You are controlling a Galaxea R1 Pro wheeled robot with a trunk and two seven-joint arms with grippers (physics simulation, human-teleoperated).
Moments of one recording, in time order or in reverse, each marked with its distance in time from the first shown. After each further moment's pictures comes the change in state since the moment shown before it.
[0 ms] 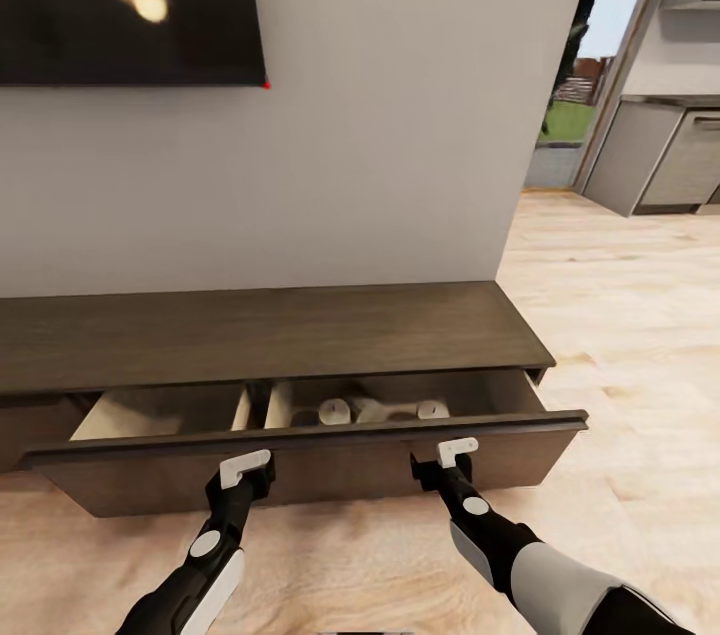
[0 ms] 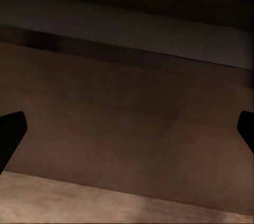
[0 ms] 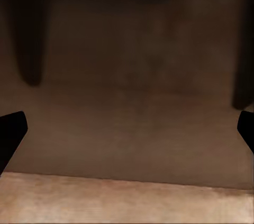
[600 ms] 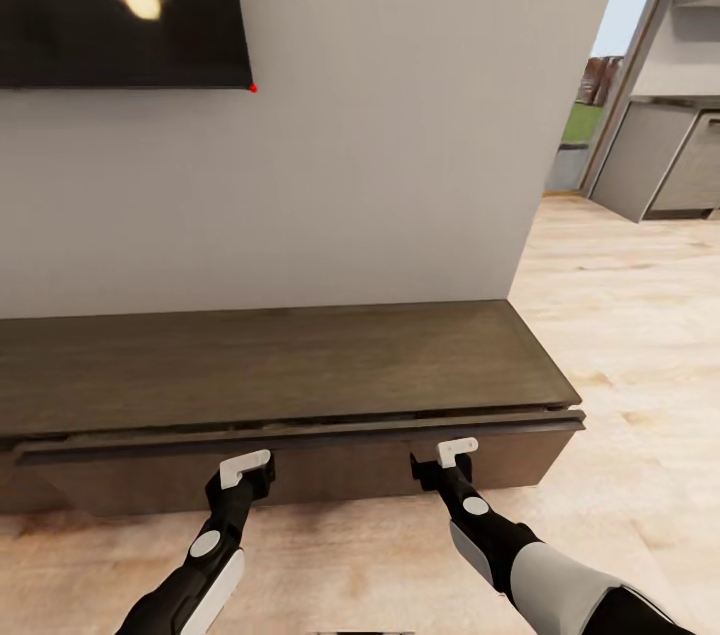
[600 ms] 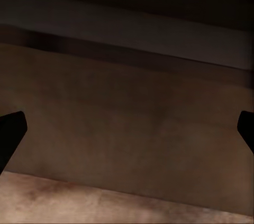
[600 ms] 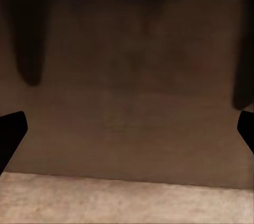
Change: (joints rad) left arm 0.000 0.000 0.000 0.000 0.000 -0.001 0.000; right arm 0.000 0.000 0.000 0.000 0.000 0.000 0.000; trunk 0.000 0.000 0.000
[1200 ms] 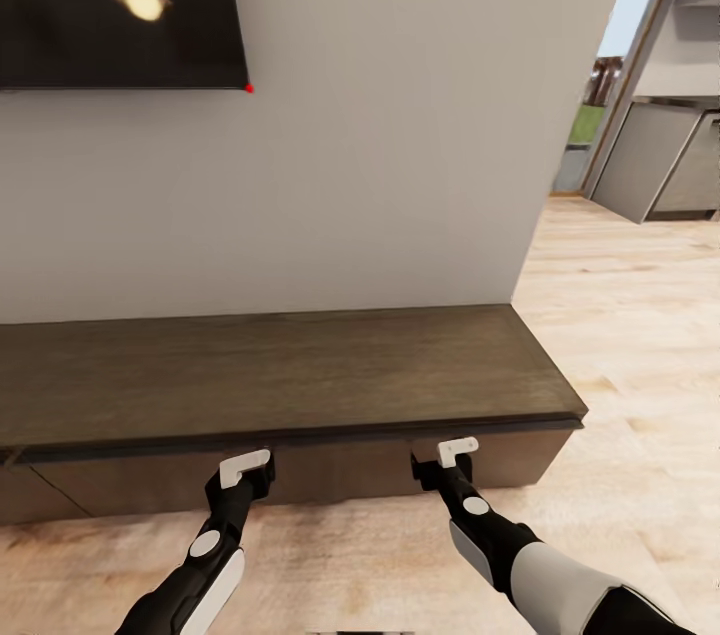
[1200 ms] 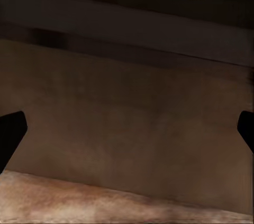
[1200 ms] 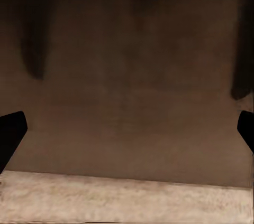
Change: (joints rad) left arm 0.000 0.001 0.000 -0.001 -0.001 0.000 0.000; right arm 0.000 -0.001 0.000 0.000 0.001 0.000 -0.001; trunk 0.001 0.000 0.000
